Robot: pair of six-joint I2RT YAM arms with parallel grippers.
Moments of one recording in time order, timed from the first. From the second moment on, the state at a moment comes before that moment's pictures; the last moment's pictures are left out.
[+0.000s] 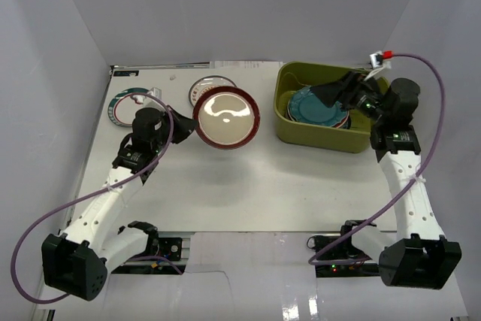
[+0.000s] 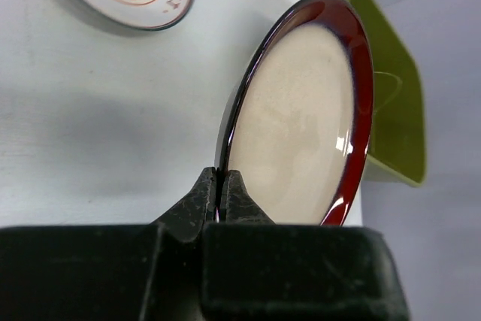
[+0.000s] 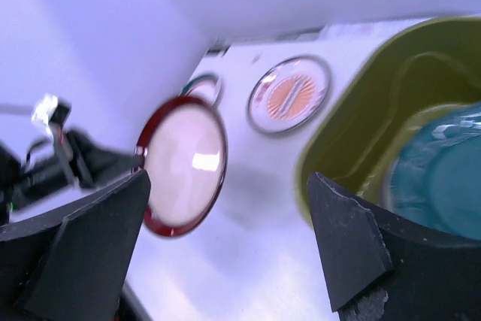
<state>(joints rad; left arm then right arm) -0.31 1.01 0.79 -0.13 0.10 -0.80 -0.05 1.06 1.04 0.00 -0.73 0.60</state>
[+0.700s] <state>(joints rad) -0.32 1.13 0.88 0.09 0.43 -0.90 0.33 1.34 1.08 0.02 -0.76 0.58</state>
